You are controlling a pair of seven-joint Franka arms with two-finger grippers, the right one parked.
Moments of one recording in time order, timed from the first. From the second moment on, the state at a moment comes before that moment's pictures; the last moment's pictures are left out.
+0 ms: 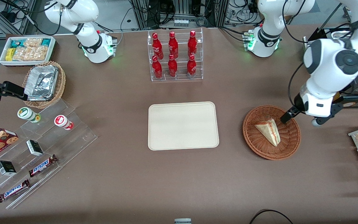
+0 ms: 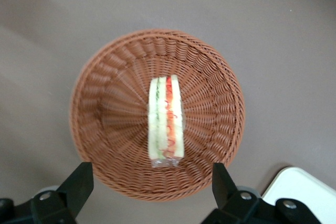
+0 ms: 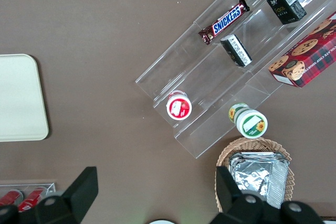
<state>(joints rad) -0.05 -0.01 -0.08 -2.18 0.02 2.27 -0.79</state>
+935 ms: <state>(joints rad) -0.05 0.16 -0.11 -2.41 0.02 2.73 -0.87</state>
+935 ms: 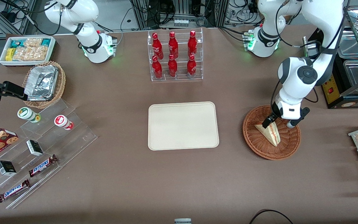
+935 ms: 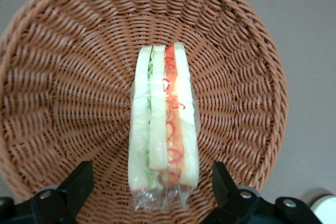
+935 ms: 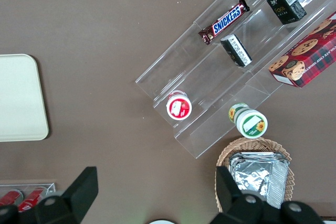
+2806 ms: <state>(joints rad) -0.20 0.07 -0.20 -1.89 0.03 1.94 -0.76</state>
